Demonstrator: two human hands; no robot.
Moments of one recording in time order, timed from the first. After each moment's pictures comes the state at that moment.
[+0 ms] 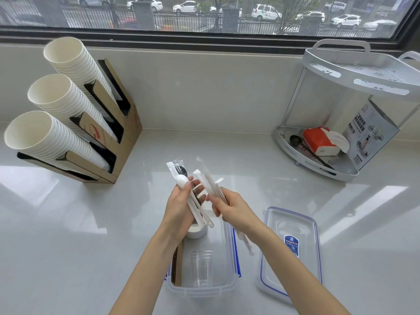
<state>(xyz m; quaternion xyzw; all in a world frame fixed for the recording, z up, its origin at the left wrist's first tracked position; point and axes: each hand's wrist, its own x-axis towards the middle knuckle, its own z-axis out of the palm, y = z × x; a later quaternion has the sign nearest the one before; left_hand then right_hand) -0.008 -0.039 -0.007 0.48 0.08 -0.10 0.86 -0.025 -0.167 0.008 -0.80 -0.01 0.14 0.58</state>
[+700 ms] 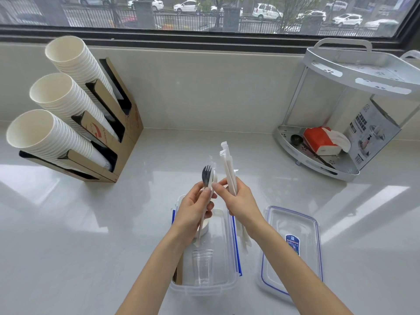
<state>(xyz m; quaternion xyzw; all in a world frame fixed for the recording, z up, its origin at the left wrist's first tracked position) -0.022 -0.051 -0.004 0.63 0.03 -0.15 0.76 -0.021 -0.167 0.012 -0.77 0.08 0.06 0.63</state>
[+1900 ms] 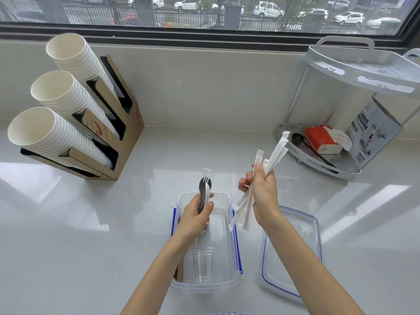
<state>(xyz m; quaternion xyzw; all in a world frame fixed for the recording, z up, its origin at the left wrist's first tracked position) -0.032 -0.047 -0.024 0.75 0.05 -0.15 0.65 -0.005 -0.186 0.019 -0.60 0.19 -0.09 0.77</state>
